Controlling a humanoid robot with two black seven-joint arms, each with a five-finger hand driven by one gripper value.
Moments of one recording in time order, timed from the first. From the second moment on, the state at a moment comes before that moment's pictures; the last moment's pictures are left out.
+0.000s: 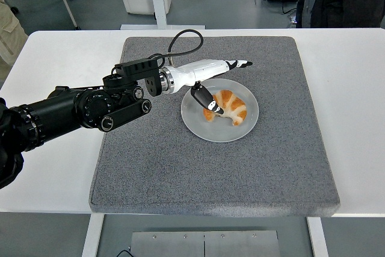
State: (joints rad) left arm -1.24 0.08 0.08 -0.75 1.05 0.07 -0.38; right arm -0.10 0.00 0.00 0.13 -0.10 -0.04 0.25
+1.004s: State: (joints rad) left arm -1.31 0.24 -0.13 -0.81 0.38 0.09 -0.28; right arm -0.10 0.00 0.00 0.13 -0.10 -0.04 0.25
